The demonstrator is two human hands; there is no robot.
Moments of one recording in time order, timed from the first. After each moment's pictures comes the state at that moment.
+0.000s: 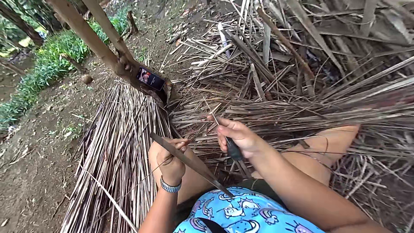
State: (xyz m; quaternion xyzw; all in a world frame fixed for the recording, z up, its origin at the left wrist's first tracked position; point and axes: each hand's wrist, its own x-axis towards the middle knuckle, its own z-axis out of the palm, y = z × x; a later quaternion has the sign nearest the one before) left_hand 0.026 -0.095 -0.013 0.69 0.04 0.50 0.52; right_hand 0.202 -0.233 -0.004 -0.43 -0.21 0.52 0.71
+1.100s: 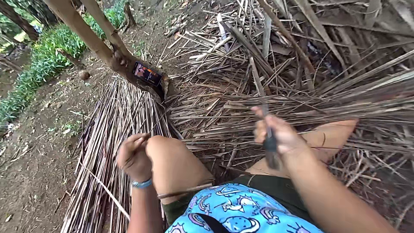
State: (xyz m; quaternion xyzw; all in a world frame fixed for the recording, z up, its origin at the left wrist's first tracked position) left_hand -0.008 -0.052 0.027 0.77 0.05 0.56 0.30; right_hand 0.261 -0.320 -0.074 -0.47 -0.09 0.44 0.76
